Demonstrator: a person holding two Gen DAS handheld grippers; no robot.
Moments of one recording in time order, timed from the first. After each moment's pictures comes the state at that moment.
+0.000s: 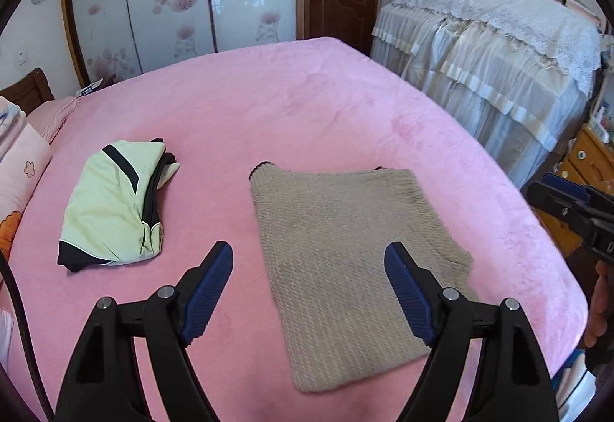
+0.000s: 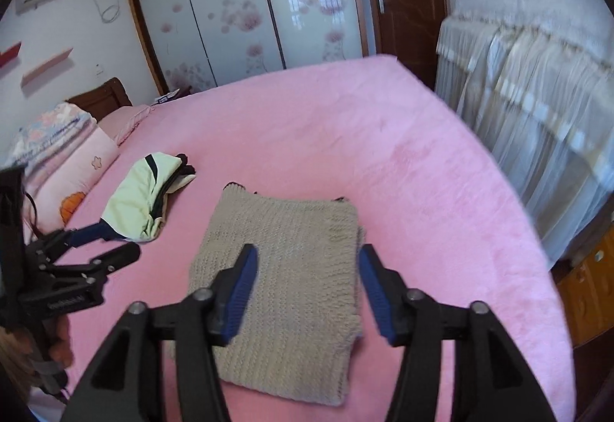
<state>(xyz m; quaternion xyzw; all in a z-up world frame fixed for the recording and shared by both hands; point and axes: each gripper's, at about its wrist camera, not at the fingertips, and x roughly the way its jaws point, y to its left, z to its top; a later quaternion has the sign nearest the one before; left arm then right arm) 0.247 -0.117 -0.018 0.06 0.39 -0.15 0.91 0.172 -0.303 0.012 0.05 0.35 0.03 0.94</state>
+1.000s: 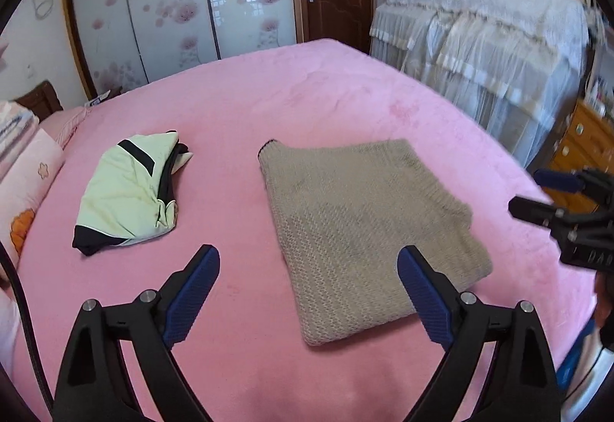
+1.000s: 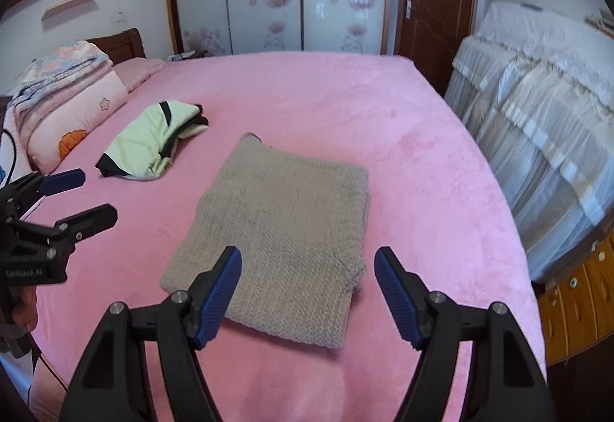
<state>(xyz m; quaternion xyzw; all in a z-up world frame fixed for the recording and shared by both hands) 0.184 -0.109 -0.053 0.10 0.38 -0.14 0.91 0.140 -0.274 -0.029 -0.01 0.40 0.03 0.91</state>
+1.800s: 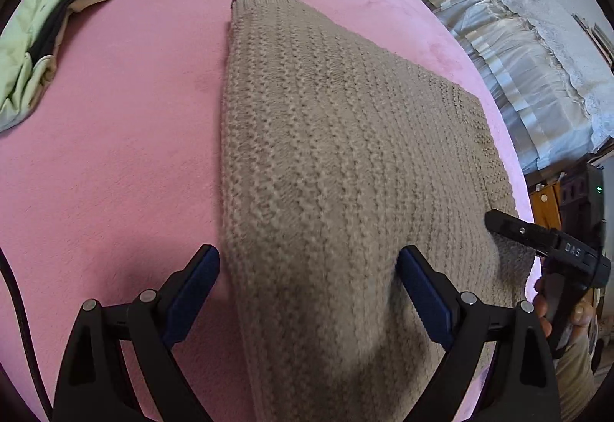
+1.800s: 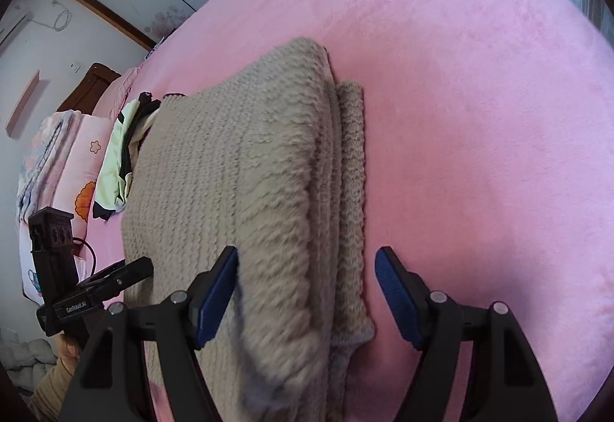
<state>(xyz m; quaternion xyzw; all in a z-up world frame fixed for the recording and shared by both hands) 0.345 -0.101 -0.230 -0.11 0.56 -0.19 0.80 0.290 -0.363 -0.194 0.24 0.54 0.11 0.80</state>
